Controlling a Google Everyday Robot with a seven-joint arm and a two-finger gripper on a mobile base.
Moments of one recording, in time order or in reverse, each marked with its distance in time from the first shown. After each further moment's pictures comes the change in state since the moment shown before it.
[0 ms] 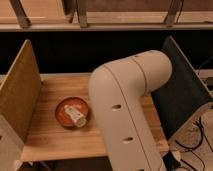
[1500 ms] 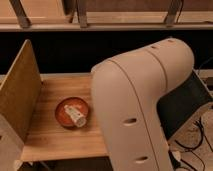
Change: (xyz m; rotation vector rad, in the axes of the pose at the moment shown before) arm 0.063 -0.019 -0.118 0.040 0.343 -0.041
